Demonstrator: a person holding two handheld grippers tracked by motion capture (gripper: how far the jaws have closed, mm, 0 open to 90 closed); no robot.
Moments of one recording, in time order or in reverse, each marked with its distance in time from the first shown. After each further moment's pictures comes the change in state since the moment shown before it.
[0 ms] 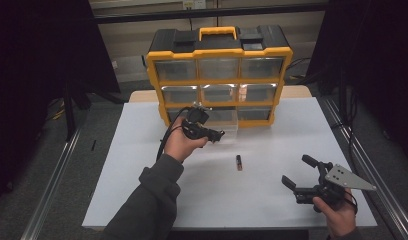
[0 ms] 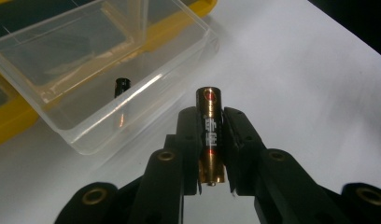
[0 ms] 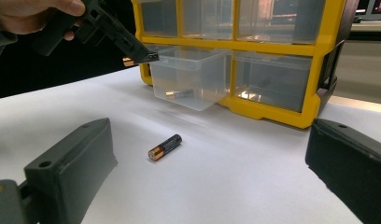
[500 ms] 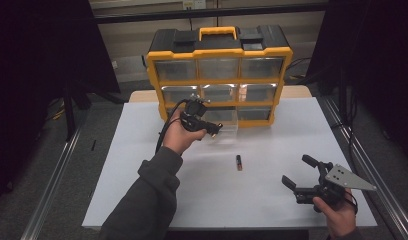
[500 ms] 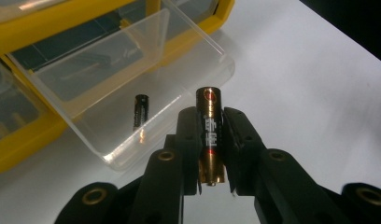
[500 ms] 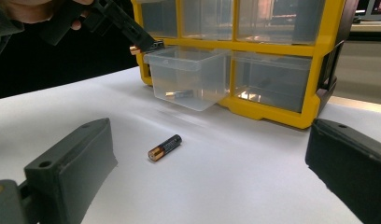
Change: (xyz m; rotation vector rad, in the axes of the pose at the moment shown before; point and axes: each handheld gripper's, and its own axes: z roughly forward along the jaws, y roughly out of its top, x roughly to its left) left arm 0.010 0.015 -0.008 0.002 0.027 0.003; right arm 0.000 0.000 0.000 -0.002 -0.003 -0.002
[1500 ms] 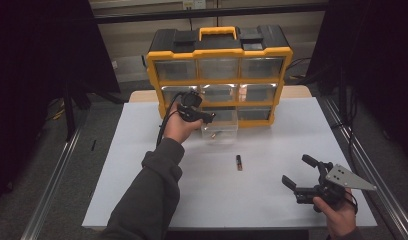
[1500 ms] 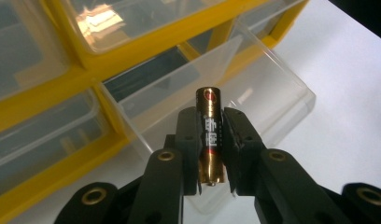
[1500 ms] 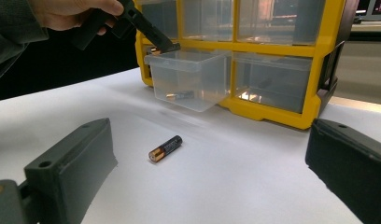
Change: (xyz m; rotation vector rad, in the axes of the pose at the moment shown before) left arm 0.034 0.010 0.015 -0.048 0.121 -0.047; right arm -0.001 0.000 0.000 -0.004 0.005 0.002
